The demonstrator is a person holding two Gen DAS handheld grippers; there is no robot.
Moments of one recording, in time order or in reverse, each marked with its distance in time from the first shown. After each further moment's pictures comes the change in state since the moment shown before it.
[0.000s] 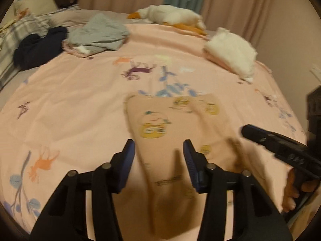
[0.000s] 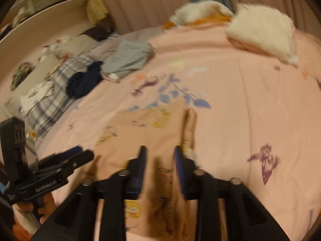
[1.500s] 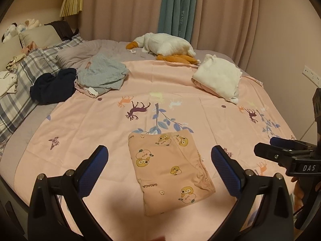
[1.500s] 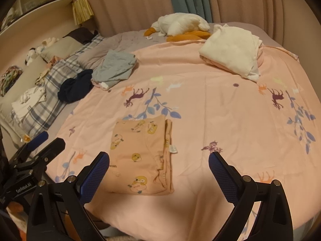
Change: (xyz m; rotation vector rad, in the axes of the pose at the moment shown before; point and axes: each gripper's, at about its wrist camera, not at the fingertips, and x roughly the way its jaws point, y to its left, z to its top) left arm -0.127 -0.059 0.053 0.075 -0.127 0.097; right arm -0.126 0.032 0.039 0.051 0.050 -0.197
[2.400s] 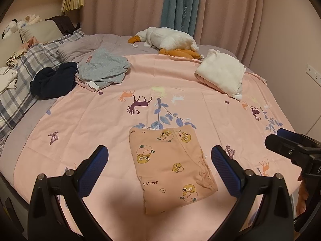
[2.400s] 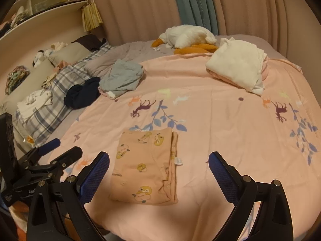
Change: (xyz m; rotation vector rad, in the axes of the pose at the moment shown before) left arm 0.013 -0.001 0.000 -0.013 0.043 0.017; right arm -0.007 0.007 0.004 -0.042 -0.087 0.029
